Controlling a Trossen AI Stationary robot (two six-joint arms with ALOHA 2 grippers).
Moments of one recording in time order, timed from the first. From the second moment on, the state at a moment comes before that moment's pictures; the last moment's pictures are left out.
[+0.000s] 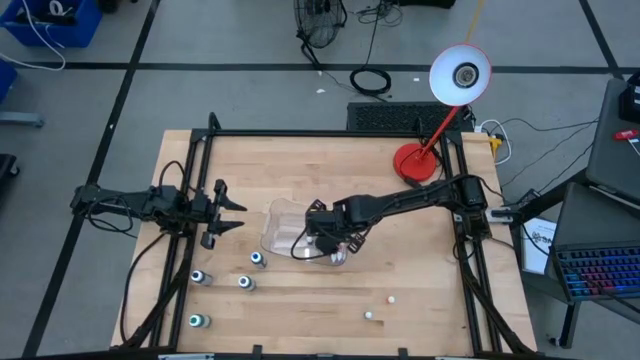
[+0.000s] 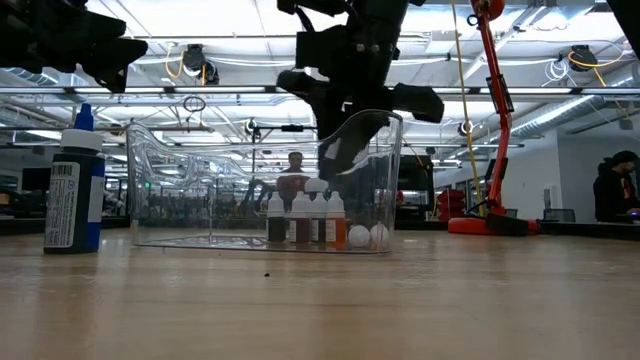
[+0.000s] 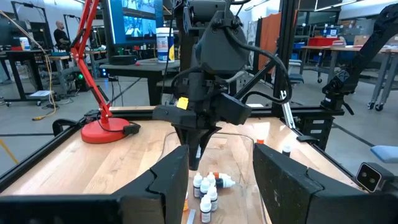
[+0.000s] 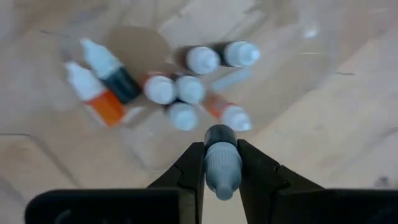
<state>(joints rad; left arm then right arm) -0.16 0.15 0.16 0.03 -0.05 0.00 0.11 2.01 1.63 -0.87 0.18 -0.86</state>
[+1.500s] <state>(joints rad) -0.16 0.15 0.16 0.03 -0.05 0.00 0.09 2.06 1.63 -0.83 0.14 -0.86</state>
